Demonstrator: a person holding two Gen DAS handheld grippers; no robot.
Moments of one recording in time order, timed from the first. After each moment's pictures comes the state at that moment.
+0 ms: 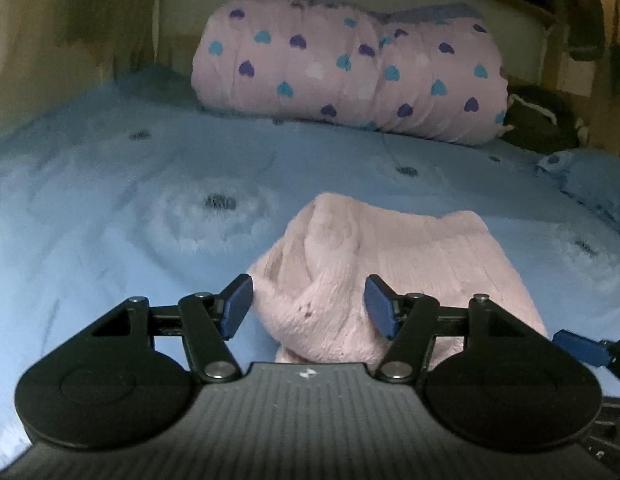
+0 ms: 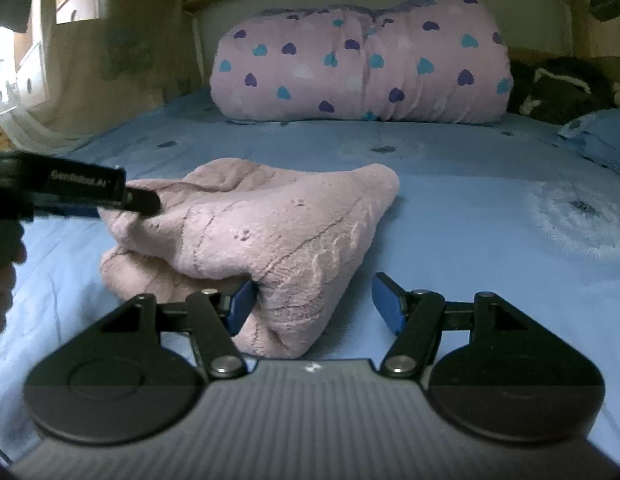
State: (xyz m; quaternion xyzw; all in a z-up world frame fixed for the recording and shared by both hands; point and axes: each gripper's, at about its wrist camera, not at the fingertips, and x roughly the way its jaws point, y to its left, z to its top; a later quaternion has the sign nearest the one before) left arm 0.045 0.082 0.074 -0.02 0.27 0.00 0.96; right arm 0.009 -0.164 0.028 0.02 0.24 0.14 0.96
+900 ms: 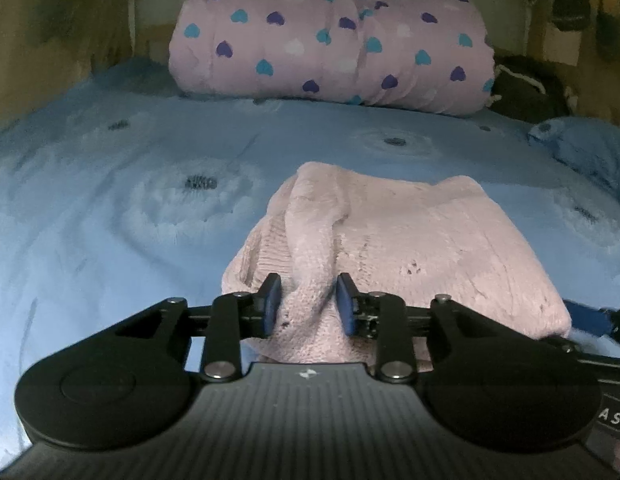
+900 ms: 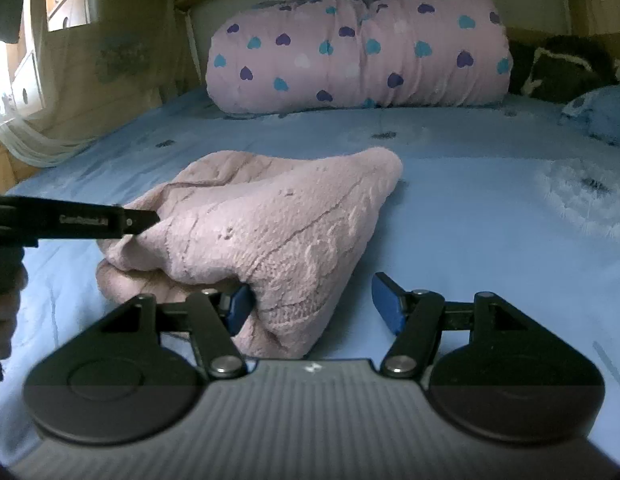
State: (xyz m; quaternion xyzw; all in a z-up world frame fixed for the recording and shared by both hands) left arm 0.061 0.083 0.050 -0.02 0.31 -0.03 0.95; right arm 0.022 -0.166 0.021 0.04 0.26 0.14 0.96
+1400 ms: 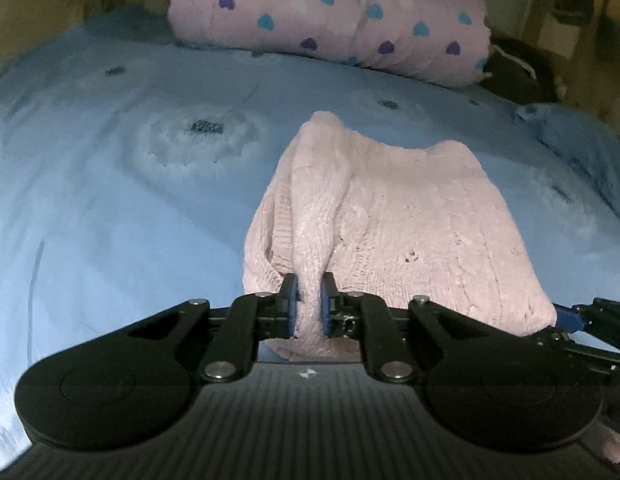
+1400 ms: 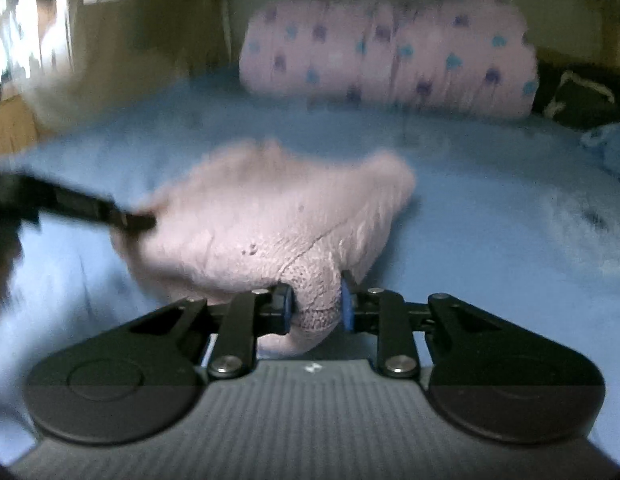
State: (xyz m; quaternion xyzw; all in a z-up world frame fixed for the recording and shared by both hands) left arm 0.035 0.111 0.056 -0.04 0.37 -0.06 0.93; right arm 0.002 -0.160 0.040 -0.03 0.30 0.18 0.94
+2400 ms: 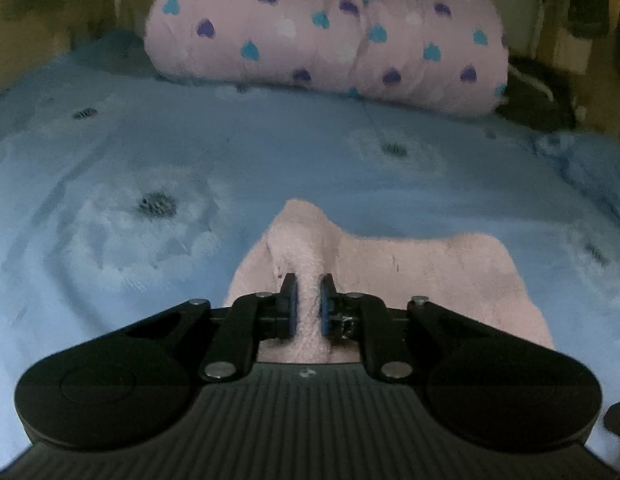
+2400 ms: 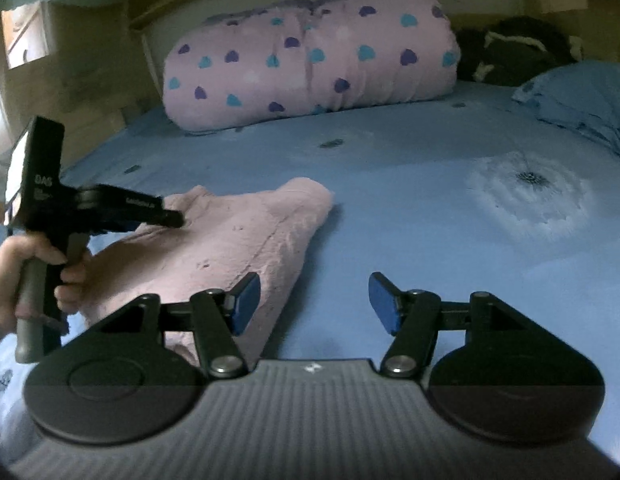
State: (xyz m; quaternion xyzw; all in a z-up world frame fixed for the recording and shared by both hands) left arm 0.155 0.076 0.059 -0.04 0.33 -0.04 0.94; right arm 0.016 -0.216 0.056 0.09 0.28 0.09 0.95
